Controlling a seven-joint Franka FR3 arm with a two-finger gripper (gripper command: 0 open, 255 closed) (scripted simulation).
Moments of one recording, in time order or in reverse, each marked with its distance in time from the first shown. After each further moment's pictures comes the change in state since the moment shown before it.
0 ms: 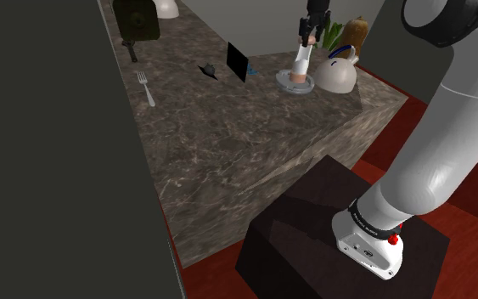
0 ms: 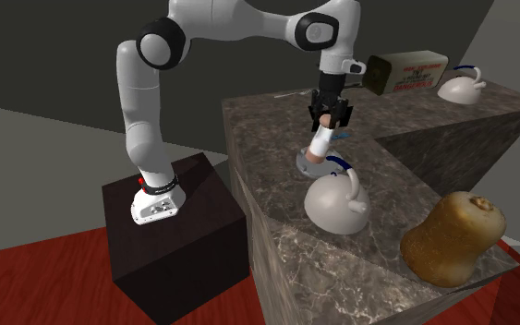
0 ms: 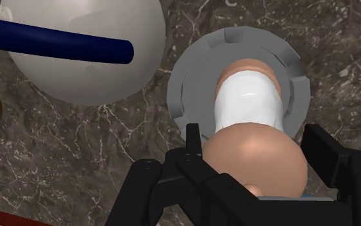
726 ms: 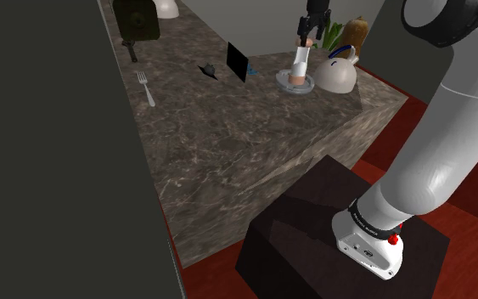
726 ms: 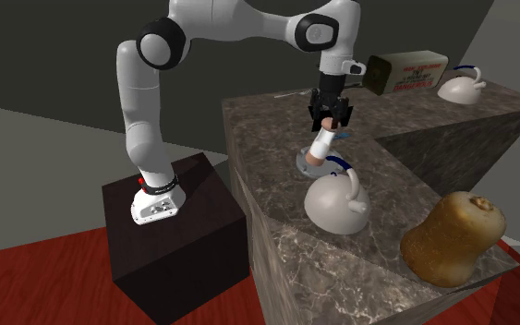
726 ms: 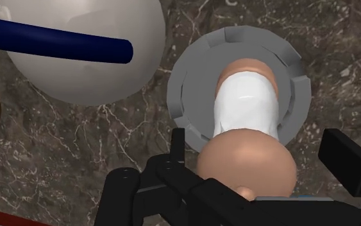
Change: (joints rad) arm 0.000 0.001 0.000 -0.005 0.000 0.007 0.001
